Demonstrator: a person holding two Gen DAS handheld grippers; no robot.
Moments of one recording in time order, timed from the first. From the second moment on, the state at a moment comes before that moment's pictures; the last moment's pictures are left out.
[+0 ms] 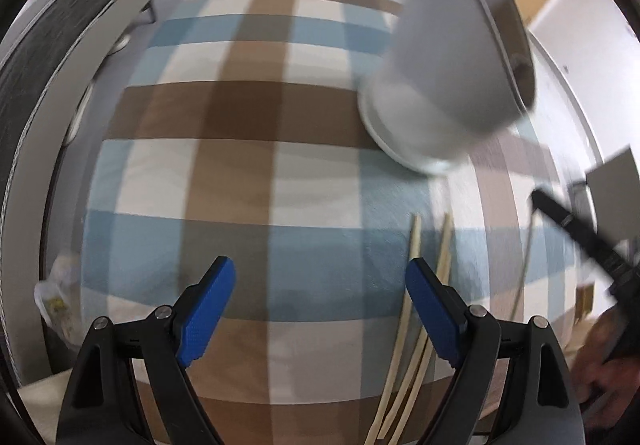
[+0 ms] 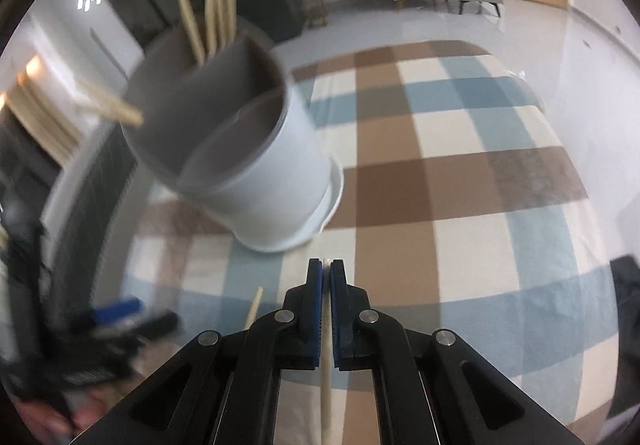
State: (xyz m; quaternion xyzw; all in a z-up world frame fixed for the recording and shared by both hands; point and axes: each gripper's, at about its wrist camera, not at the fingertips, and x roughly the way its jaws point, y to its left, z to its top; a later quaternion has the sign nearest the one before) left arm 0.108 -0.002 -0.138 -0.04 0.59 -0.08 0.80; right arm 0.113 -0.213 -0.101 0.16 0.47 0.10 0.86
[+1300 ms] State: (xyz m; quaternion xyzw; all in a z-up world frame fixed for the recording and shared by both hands) left arm 0.121 -0.105 -0.156 0.06 0.60 -0.10 0.79; right arm 0.050 -0.299 -0.069 0.34 0.39 0.10 0.85
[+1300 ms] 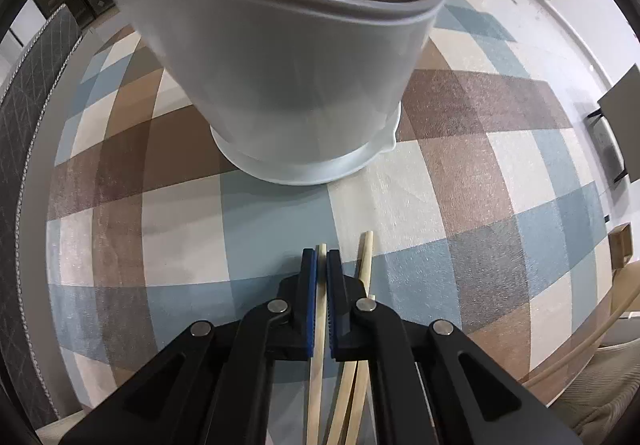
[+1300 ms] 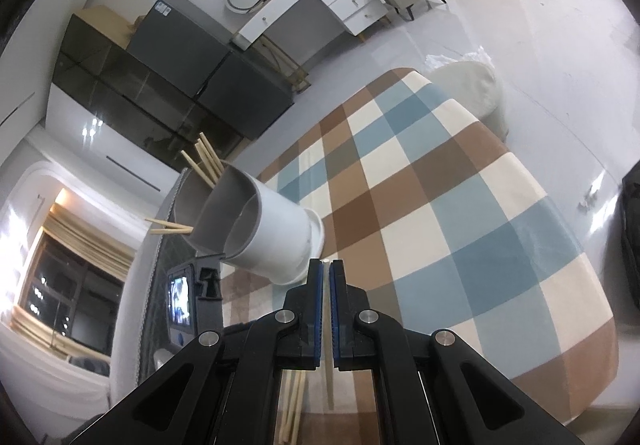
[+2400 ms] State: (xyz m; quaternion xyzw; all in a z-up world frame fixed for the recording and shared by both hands) left arm 0.052 -0.026 -0.042 -0.02 0.41 -0.12 0.90; right arm -0.001 -0.224 -0.014 0.19 0.30 0.13 0.93
